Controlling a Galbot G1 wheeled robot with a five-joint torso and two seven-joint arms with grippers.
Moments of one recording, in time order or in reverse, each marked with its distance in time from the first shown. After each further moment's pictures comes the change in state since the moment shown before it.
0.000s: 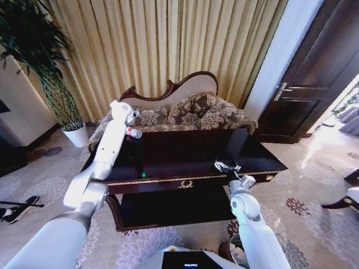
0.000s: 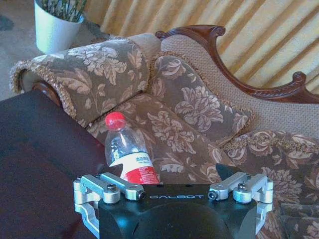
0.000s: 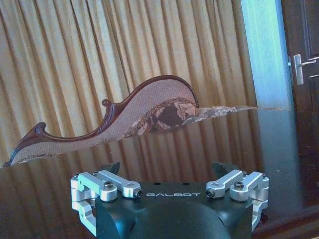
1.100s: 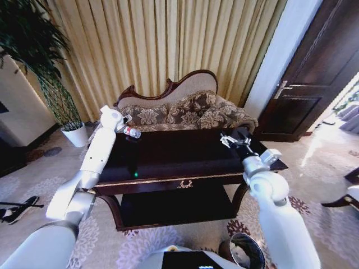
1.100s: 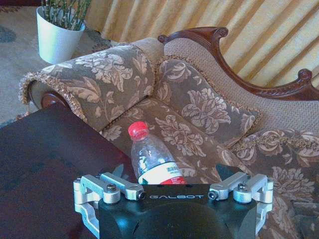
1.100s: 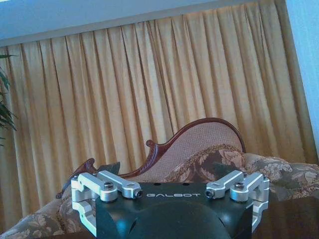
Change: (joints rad) left arm 0.055 0.096 -0.004 -0.056 -0.026 0.035 0.051; right arm 0.185 -0.228 0.046 0.236 0.244 -0.166 0.004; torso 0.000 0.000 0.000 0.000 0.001
